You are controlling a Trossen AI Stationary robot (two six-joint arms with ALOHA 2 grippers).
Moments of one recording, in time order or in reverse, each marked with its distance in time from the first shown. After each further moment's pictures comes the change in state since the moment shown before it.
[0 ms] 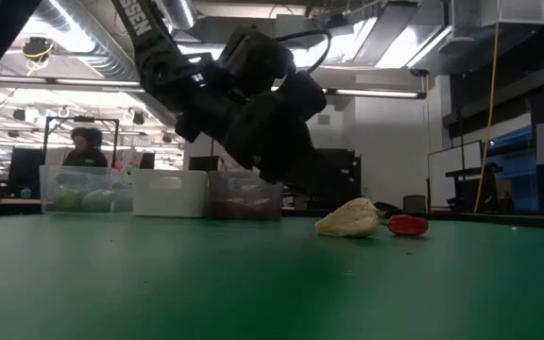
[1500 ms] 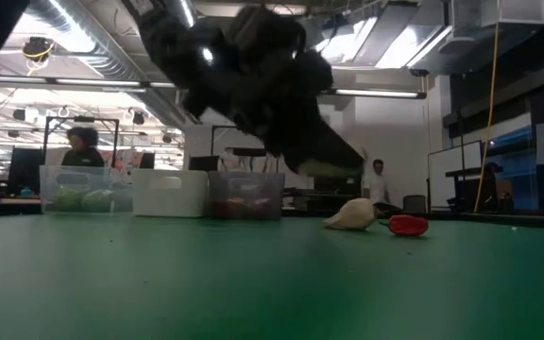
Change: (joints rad) left arm -0.007 -0.041 0.070 -0.134 0.019 -0.085; right arm 0.000 0.000 0.000 0.007 -0.010 0.029
